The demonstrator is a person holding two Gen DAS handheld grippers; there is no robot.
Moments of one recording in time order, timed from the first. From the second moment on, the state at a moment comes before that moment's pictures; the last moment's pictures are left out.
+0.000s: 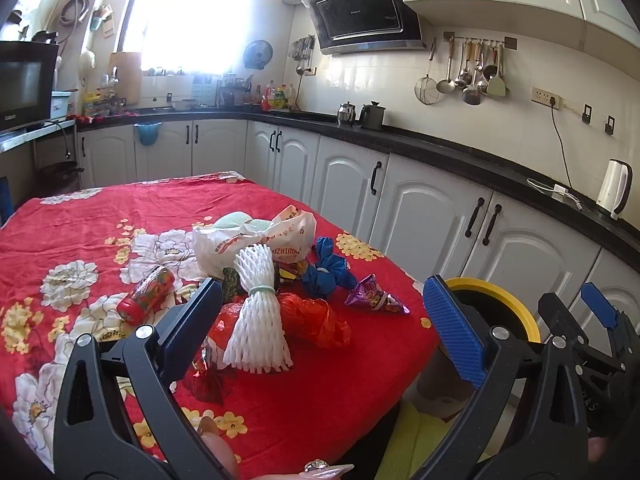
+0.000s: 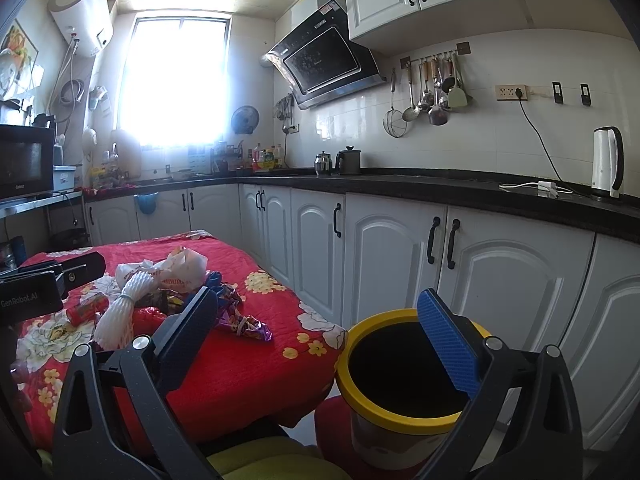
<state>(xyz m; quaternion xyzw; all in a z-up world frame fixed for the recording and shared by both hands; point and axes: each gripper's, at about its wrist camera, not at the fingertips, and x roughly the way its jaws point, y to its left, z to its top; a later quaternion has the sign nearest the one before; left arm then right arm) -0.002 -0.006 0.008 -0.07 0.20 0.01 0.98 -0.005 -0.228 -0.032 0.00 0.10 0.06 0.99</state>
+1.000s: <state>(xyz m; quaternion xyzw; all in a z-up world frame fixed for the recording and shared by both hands) -0.004 -0.003 0.009 -0.07 0.20 0.01 0.98 -0.007 -0.227 -0.034 0.00 0.11 0.06 0.99</state>
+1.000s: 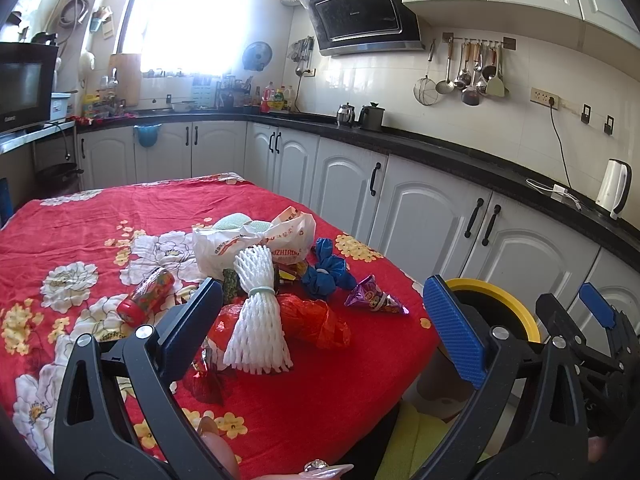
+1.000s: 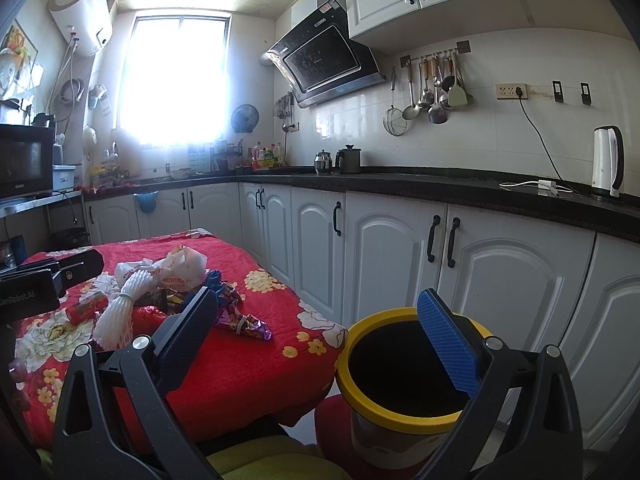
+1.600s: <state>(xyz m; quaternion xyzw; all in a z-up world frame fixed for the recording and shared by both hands) -0.004 -0.002 0.008 -0.07 0.20 0.02 0.98 -0.003 -0.223 -0.037 -0.01 0.11 0.07 0.99</state>
